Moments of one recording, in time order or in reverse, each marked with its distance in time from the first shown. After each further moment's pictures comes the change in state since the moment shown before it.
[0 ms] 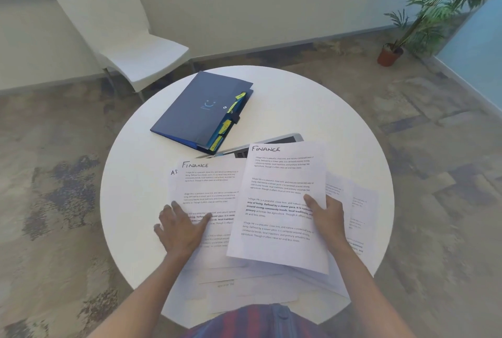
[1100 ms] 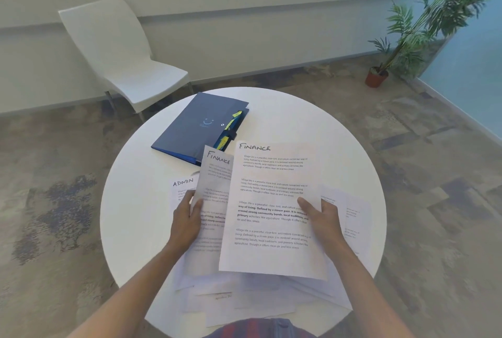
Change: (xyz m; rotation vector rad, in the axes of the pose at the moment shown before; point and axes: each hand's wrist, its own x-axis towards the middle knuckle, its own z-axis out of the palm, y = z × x) left_hand 0.000 0.030 -0.065 -0.879 -0.154 0.284; right_hand -0.015 -0.031 -0.005 0.188 -0.106 -0.005
